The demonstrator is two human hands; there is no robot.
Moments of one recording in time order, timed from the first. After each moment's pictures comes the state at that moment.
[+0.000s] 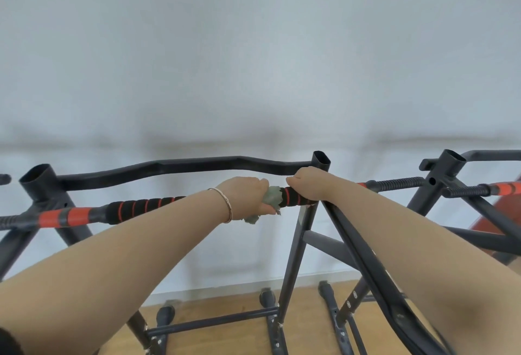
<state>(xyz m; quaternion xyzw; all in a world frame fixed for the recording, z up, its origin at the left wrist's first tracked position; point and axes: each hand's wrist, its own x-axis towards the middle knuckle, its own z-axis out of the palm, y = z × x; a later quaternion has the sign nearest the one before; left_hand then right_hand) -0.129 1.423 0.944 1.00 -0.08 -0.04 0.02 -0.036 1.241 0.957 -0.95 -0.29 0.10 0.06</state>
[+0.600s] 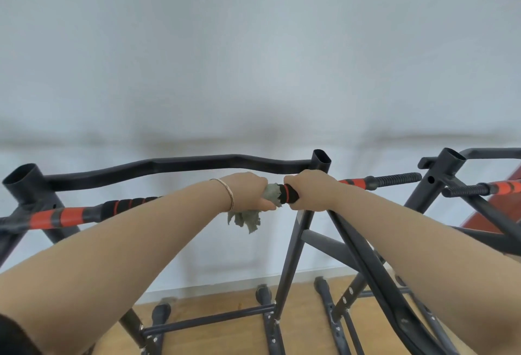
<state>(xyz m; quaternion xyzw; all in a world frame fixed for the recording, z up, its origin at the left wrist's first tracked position) -0.116 1.423 0.954 0.99 -0.09 -0.08 0.04 -0.037 1.233 0.943 -0.91 -0.41 0.02 -0.03</state>
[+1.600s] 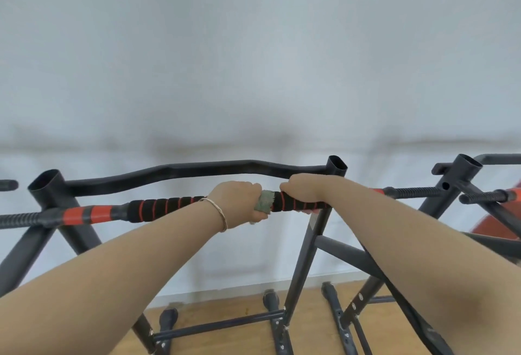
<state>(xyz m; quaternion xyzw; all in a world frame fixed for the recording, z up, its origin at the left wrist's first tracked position) -0.146 1.466 0.941 1.00 -0.06 0.02 -0.03 -0.048 1.290 0.973 -0.94 -0.25 0.24 0.05</state>
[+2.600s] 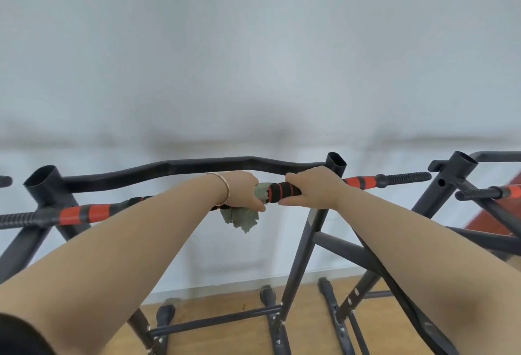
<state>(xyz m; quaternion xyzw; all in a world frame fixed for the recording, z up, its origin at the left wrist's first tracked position) -0.119 1.473 0.960 0.98 -0.02 -0.15 0.11 -0.027 1.257 0.938 -0.87 -0.48 -0.12 -0.07</state>
